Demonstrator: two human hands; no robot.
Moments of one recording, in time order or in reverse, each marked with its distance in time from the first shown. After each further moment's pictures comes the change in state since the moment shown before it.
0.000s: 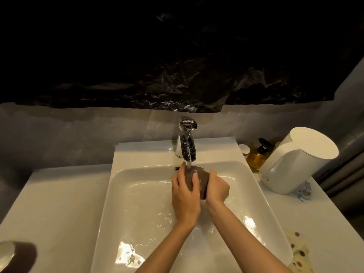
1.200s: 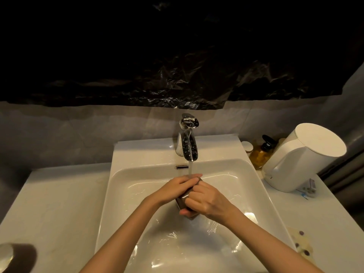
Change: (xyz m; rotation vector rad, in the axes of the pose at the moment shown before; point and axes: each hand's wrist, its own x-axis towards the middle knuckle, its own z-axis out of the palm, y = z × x) left_hand 0.065 -0.011 -0.052 -0.064 -0.964 -0.048; right_hand 0.015 0.016 -0.016 -0.531 -0.566 -2.101
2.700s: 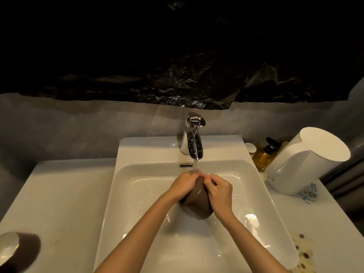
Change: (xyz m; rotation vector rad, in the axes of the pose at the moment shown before) left_hand 0.018 0.010 0.020 -0.047 0.258 -0.123; right_hand 0.003 -0.017 -0.003 0.487 0.231 1.373
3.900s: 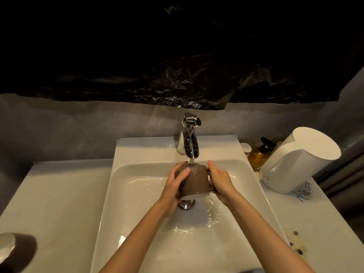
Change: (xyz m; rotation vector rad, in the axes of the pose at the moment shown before) left_hand -0.023 -0.022 0.002 -0.816 0.098 0.040; right_hand 0.034 -0.024 -0.016 0.177 -0.203 0.506
